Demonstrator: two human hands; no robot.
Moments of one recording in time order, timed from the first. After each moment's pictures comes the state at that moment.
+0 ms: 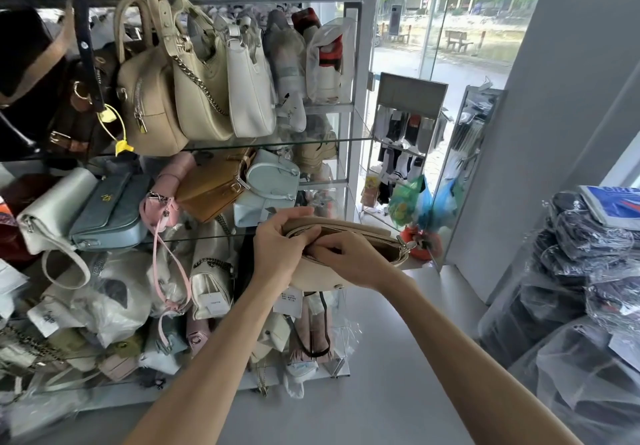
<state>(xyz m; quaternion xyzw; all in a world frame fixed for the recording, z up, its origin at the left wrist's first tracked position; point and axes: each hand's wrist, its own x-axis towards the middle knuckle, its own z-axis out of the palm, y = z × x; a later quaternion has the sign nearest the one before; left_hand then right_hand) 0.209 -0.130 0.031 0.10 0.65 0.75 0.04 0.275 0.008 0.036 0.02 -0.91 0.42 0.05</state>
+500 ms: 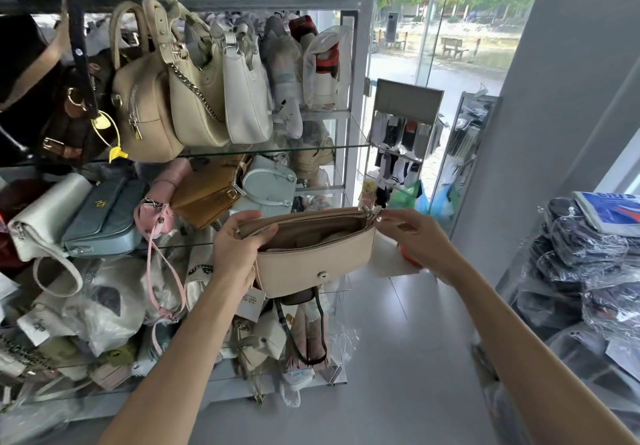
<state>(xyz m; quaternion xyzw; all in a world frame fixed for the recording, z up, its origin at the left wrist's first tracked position) 0.177 -0.167 0.032 0.00 0.56 0.83 0.04 0.298 0.111 0.046 -0.10 -0.84 0.50 0.17</state>
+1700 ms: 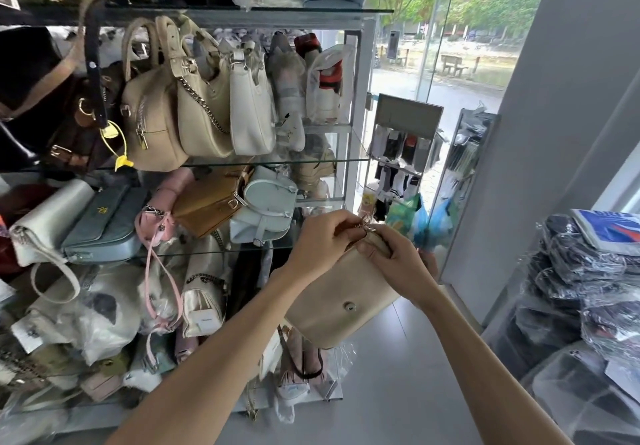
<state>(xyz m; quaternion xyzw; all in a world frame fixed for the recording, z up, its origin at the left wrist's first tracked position) 0.199 -0.078 0.063 0.40 0.79 0.47 -0.06 0.291 0.075 0.033 -0.04 -0.82 0.52 0.21</state>
